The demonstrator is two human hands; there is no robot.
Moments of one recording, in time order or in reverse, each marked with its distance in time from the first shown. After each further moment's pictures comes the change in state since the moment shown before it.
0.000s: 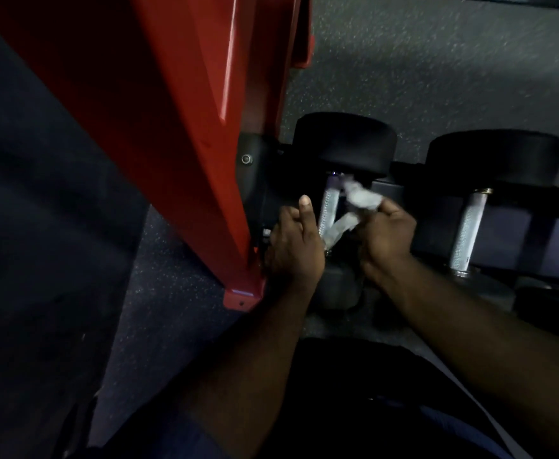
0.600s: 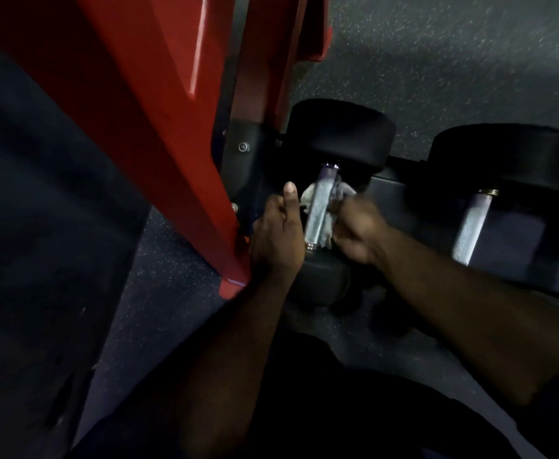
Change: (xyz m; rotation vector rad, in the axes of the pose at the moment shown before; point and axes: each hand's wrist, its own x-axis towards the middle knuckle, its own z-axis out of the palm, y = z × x) left_hand 0.002 -0.004 0.007 -0.012 0.049 0.000; right_hand 0.022 -0.004 0.003 -0.130 -0.560 0.308
